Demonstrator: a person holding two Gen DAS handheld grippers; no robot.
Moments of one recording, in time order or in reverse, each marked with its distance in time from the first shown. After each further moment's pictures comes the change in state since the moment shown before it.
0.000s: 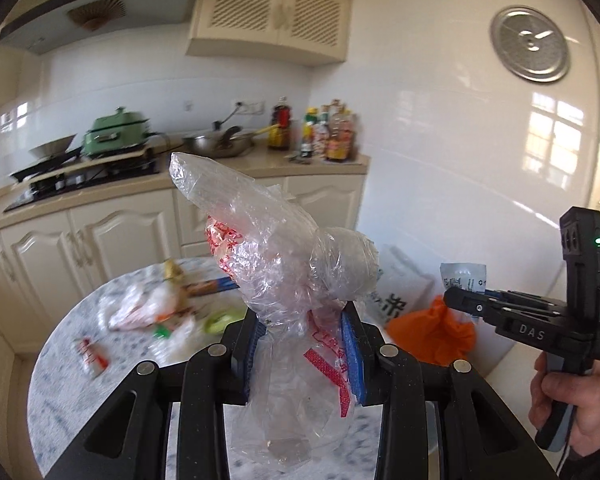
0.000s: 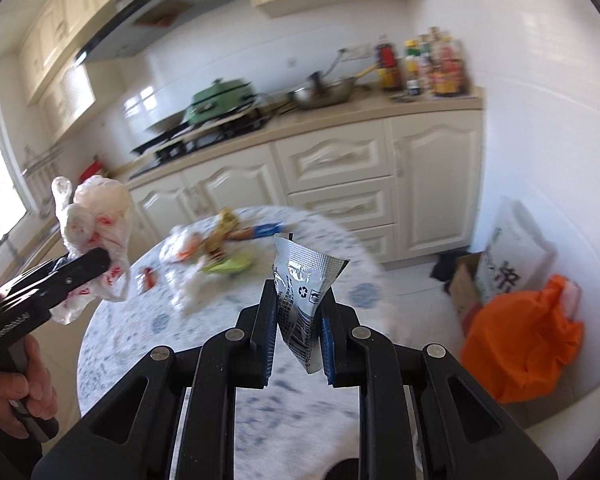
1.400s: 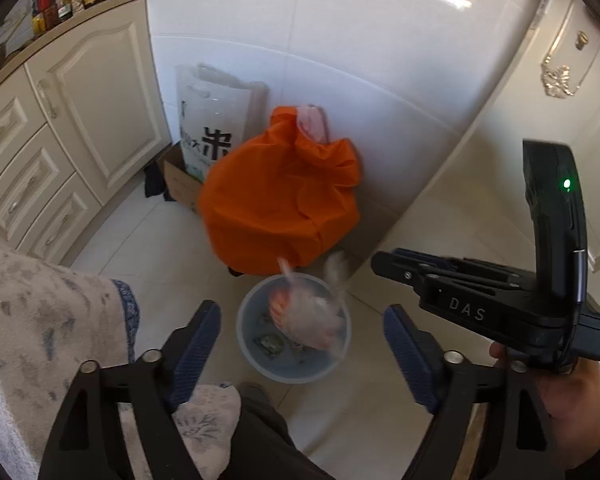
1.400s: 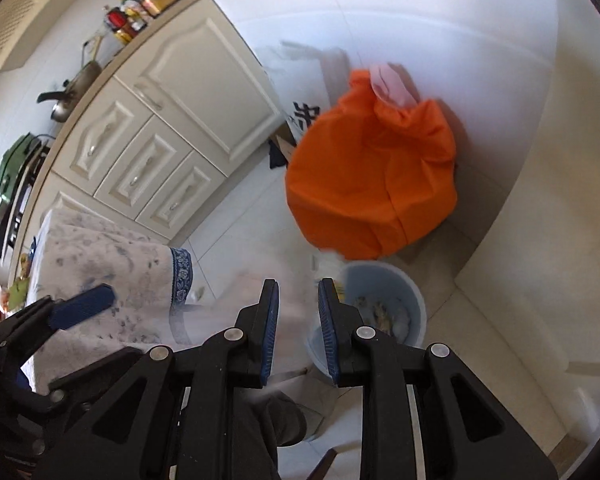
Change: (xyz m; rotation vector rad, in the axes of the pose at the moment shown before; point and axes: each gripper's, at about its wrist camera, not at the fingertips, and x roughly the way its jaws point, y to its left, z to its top) left arm 0.326 -0.317 -0.040 0.344 0.659 -0.375; right arm 0.013 -0.297 -0.167 0.629 0.263 -0.328
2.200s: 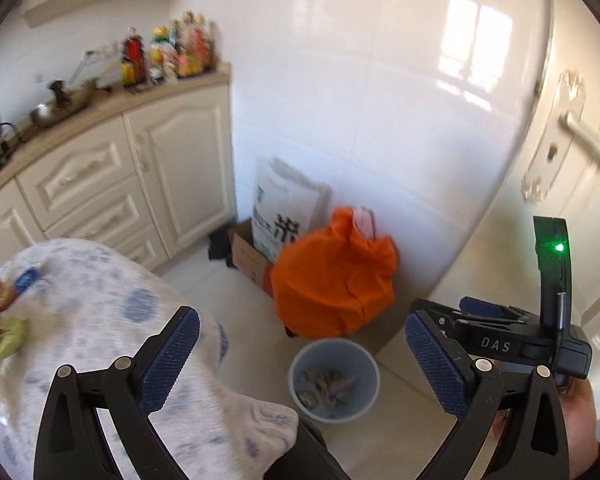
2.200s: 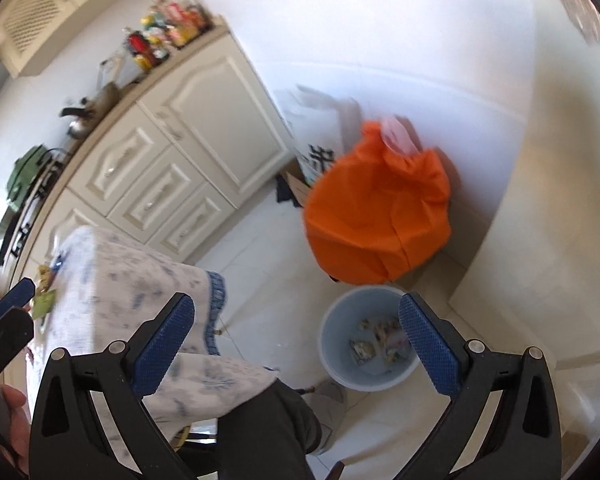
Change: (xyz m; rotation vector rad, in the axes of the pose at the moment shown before) left arm -0.170 0.041 -0.098 -0.103 -0.347 0.121; right arm -0.086 0.088 -0.004 -0.088 -0.164 -0.023
